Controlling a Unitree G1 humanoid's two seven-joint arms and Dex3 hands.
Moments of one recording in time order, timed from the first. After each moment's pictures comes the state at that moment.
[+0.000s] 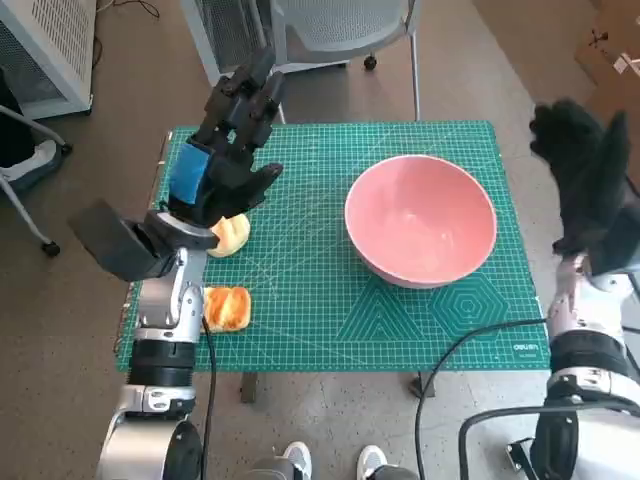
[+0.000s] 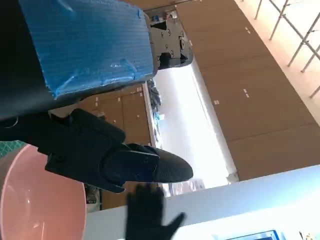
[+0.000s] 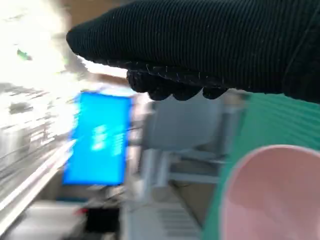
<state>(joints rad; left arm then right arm) -0.69 0.16 0.16 0.44 -0.29 -0.29 -0.48 -0.92 -0.39 -0.30 1.27 0.17 -0.51 0.26</state>
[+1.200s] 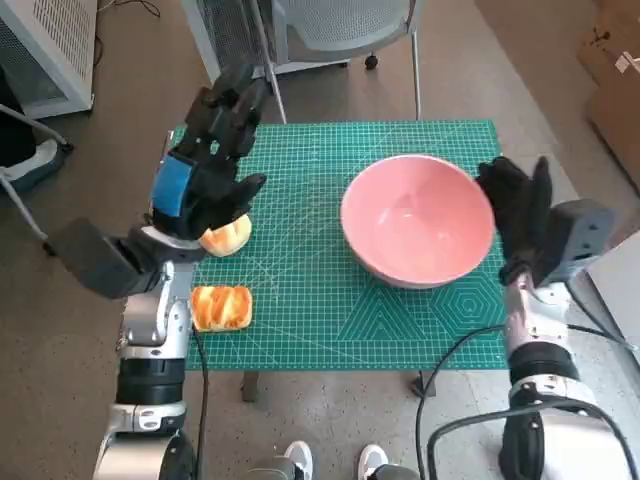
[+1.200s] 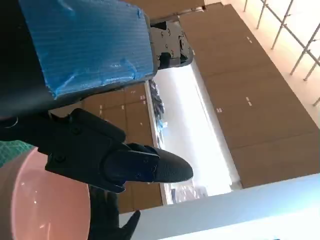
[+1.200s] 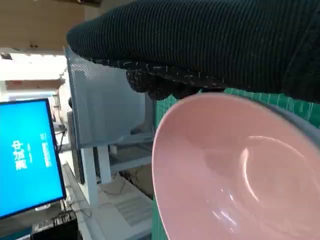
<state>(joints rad) -0.58 0.19 0.17 0.26 -0.30 -0.21 -0.44 -0.89 -0.23 -0.30 1.31 0.14 -0.36 0.20</state>
